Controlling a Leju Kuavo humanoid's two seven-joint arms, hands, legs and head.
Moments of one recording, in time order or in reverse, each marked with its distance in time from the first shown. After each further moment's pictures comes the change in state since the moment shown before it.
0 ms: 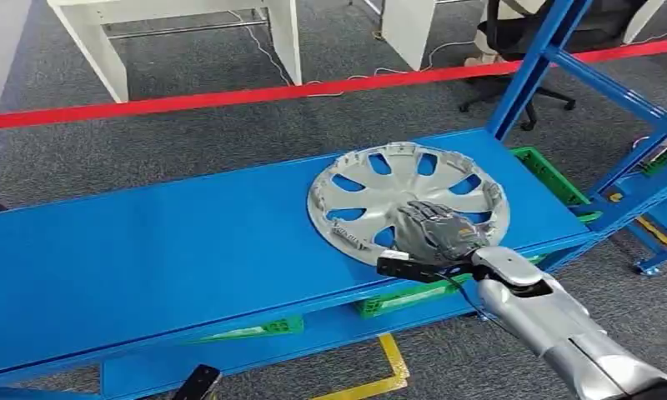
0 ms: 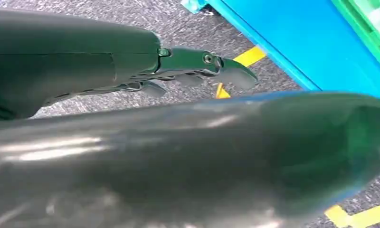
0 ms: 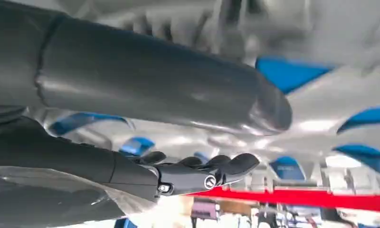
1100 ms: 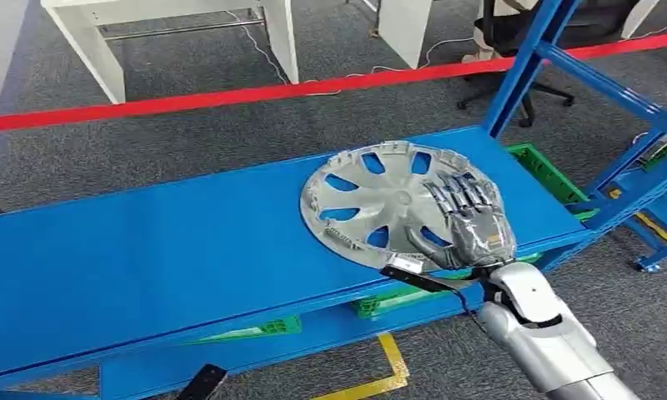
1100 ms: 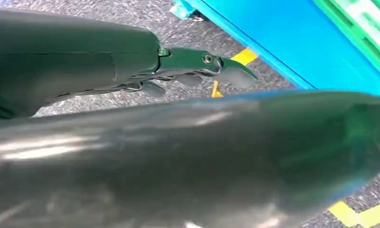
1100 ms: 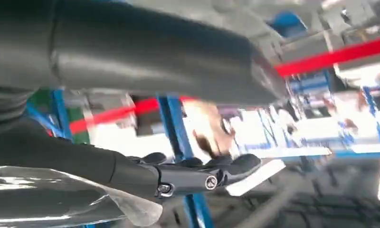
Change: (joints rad) left arm -0.004 -0.001 0.001 -0.004 -0.066 0.004 0.006; right arm 0.242 0.037 -0.197 -0.362 0.143 -0.337 0.031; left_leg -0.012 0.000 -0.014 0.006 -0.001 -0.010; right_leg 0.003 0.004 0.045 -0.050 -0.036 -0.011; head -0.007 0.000
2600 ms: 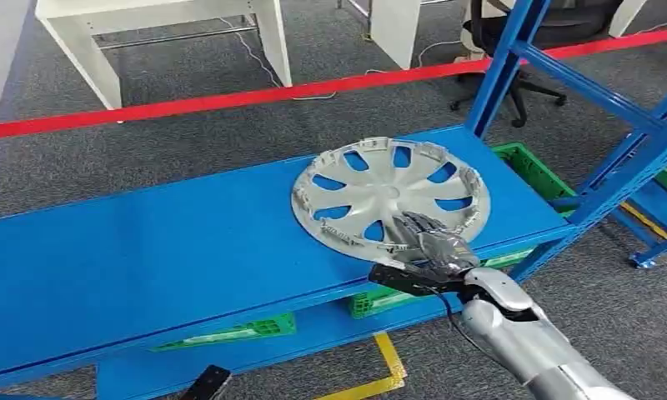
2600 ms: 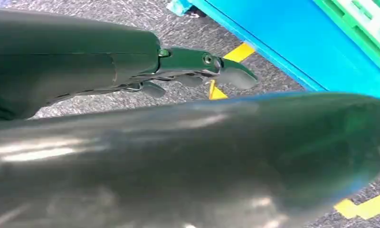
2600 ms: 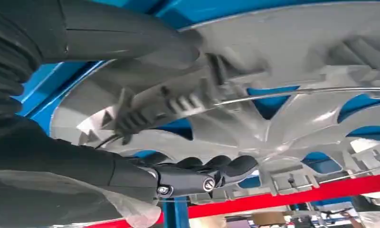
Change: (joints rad) left arm 0.000 -0.006 0.035 -0.002 -0.041 -0.009 0.018; right arm -0.067 0.053 0.061 0.258 -0.229 0.294 -0.038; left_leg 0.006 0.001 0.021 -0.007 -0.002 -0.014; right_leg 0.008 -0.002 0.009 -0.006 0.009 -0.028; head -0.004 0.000
